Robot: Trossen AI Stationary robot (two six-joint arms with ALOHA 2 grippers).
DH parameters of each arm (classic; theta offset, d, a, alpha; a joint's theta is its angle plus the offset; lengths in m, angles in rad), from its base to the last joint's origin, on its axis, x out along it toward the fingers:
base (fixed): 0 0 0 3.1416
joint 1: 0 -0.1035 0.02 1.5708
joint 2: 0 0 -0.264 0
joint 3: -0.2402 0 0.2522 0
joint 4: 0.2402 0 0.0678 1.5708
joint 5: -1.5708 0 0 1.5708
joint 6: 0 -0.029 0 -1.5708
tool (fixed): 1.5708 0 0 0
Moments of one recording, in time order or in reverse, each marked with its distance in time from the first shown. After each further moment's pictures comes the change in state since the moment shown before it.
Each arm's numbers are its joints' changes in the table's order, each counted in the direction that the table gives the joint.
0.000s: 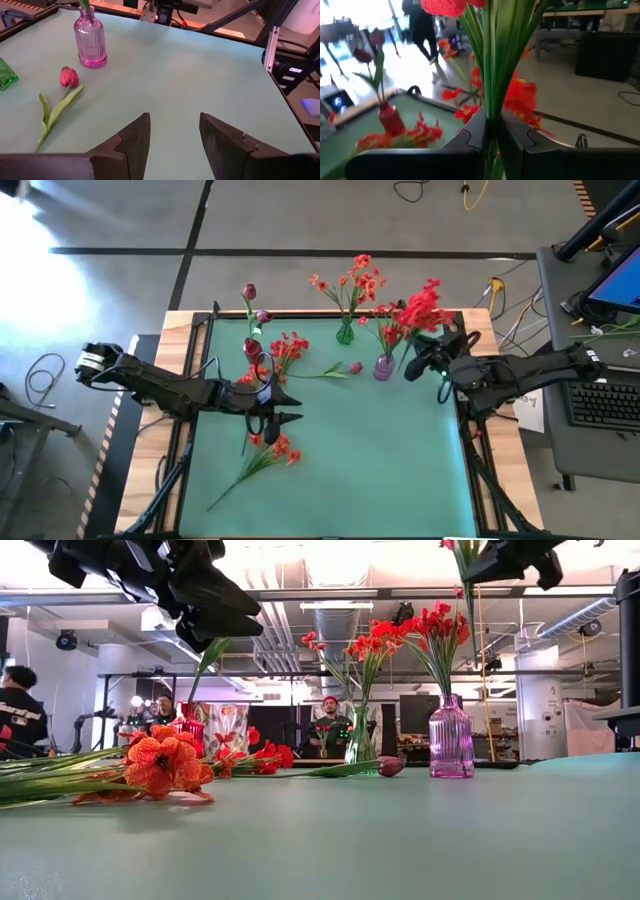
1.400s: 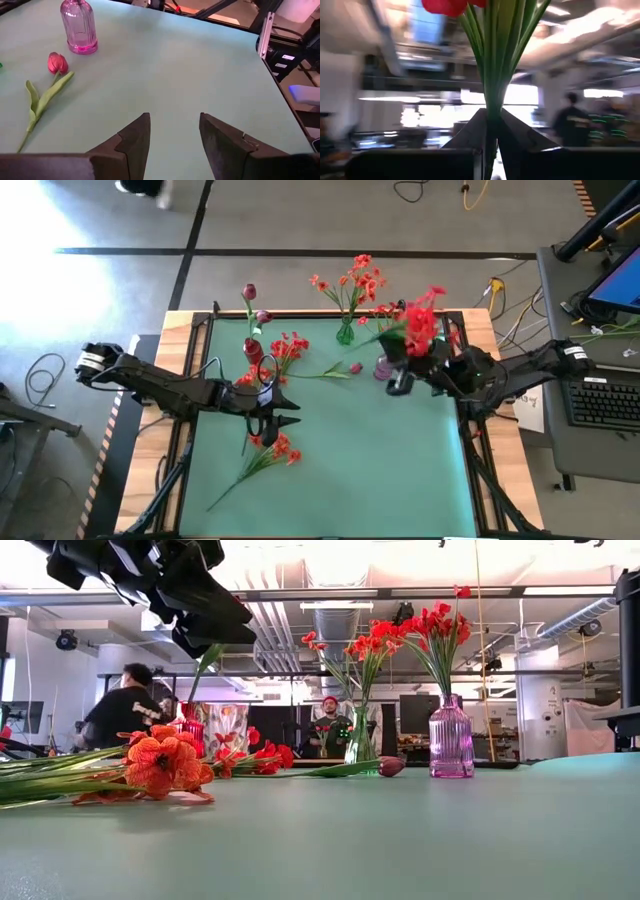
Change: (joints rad) left arm 0.000 0.000 0.000 0.050 -0.052 0.014; right arm 0.037 0.334 0.025 -1.320 0.703 0.729
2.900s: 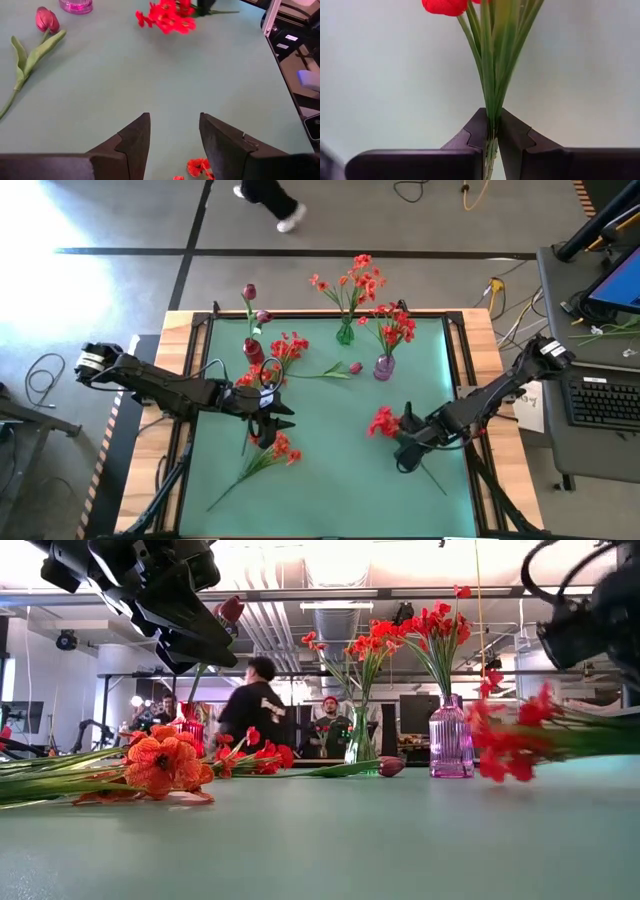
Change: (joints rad) left arm 0.000 -0.003 0.000 0.129 -0.055 0.086; right arm -0.366 0.220 0.009 1.659 0.419 -1.624
